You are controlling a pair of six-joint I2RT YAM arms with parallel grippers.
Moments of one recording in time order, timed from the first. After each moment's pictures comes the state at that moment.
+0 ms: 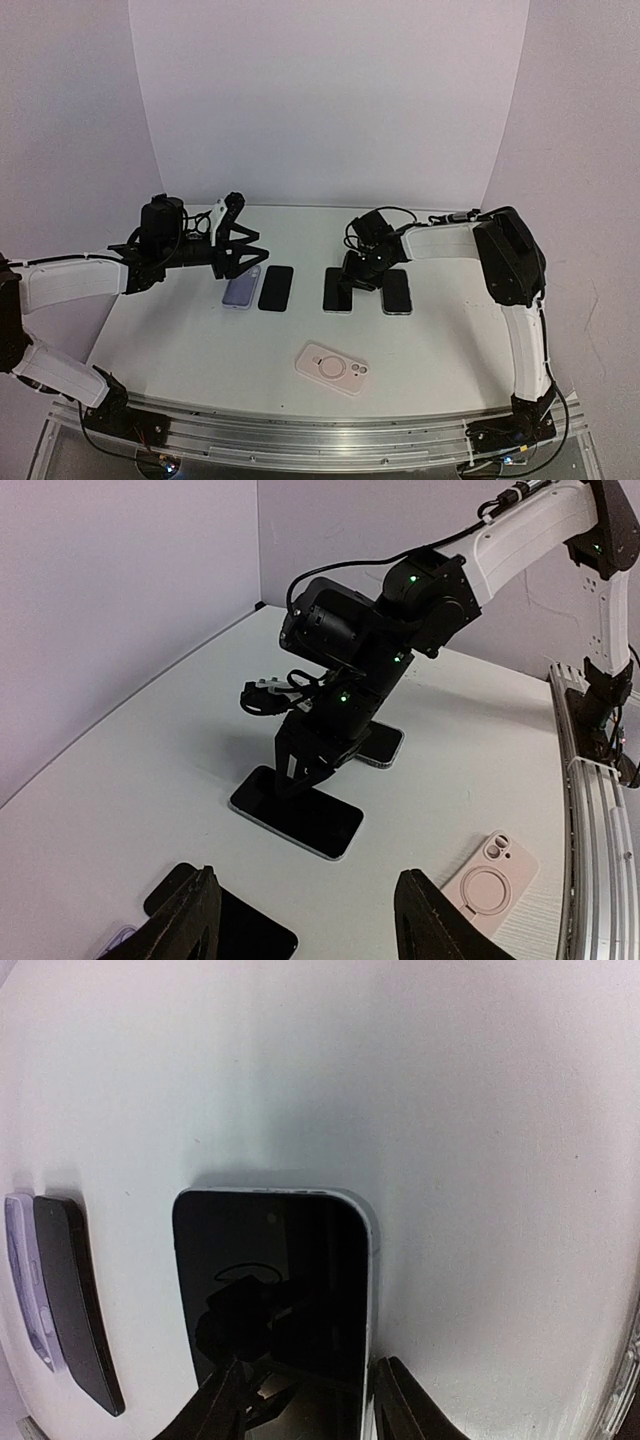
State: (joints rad) left arm -0.54 1.31 0.78 0.27 0.60 0.16; right arm 0.64 2.23 1.59 -0.38 -0.12 0.80
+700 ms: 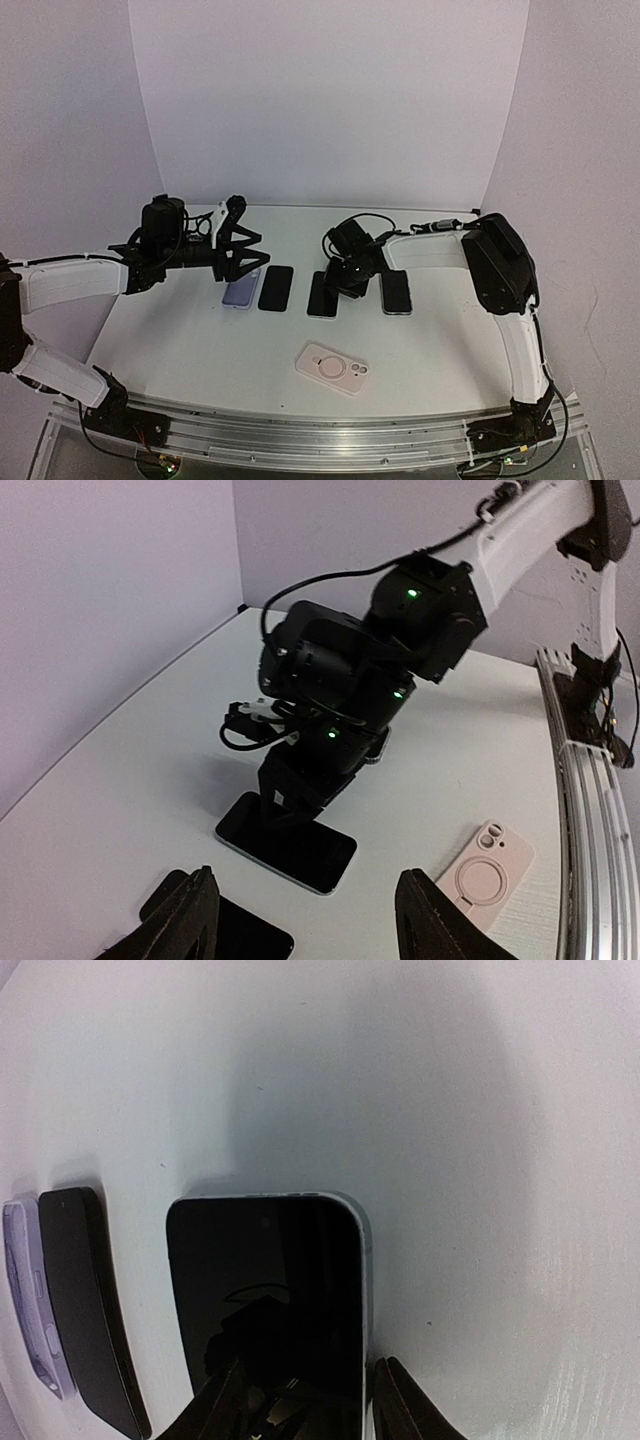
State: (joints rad) left arm -0.55 1.32 0.78 0.25 0.65 0.22; right arm 0.75 2.26 1.63 -0.38 0.05 0.95
